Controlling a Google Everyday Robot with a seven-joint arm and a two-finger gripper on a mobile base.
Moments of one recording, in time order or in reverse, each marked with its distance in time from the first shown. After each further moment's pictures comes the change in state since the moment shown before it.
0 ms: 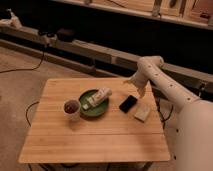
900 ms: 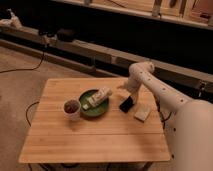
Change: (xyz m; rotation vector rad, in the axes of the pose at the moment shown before) arm -0.039 0.000 0.036 -0.029 -0.041 -0.005
